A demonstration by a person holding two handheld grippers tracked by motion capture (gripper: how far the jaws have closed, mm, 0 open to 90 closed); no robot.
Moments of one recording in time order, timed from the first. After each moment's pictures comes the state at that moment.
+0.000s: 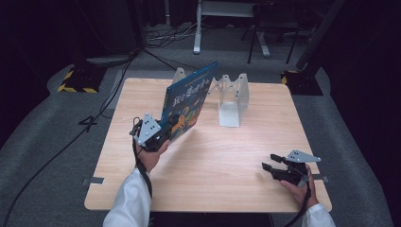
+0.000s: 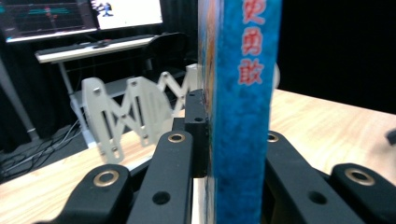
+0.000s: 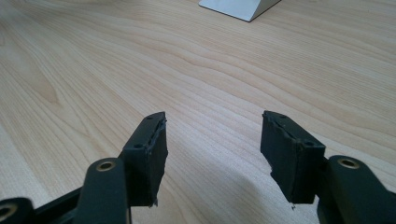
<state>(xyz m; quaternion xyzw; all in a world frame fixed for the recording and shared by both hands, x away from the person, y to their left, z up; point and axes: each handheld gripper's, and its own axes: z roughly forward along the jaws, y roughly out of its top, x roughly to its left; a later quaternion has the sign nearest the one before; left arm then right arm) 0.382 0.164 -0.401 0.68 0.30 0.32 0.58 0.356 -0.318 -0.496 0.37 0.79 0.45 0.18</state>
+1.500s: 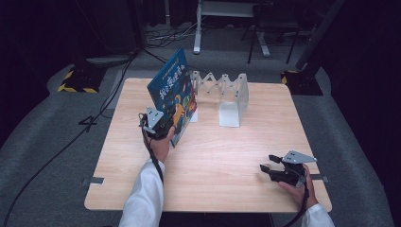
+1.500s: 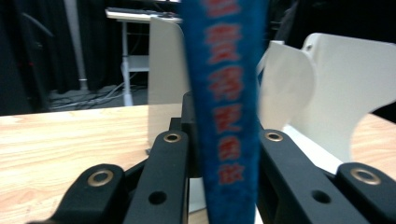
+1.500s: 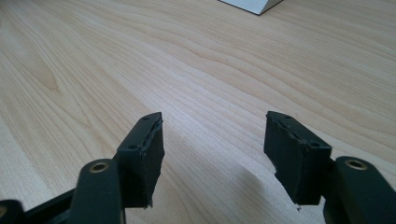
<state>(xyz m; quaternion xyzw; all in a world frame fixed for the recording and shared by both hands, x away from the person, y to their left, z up) 0.445 0.151 -0.449 0.61 0.45 0.33 0.56 0.355 -0.311 -0.498 0.36 0.81 0.43 0.18</state>
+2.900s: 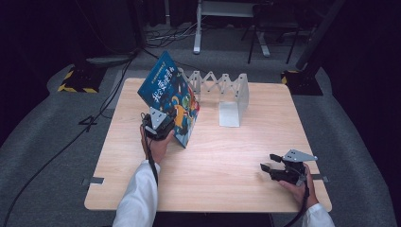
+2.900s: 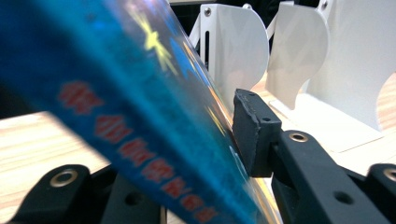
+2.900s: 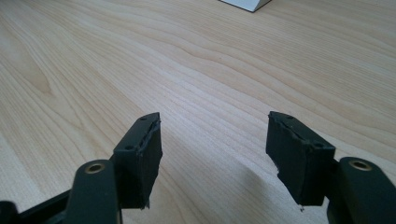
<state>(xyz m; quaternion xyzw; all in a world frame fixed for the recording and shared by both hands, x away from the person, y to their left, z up) 0.442 0.151 -0.451 0.66 0.43 0.35 0.50 0.358 -0.313 -0.497 0.37 0.81 0.42 0.18</state>
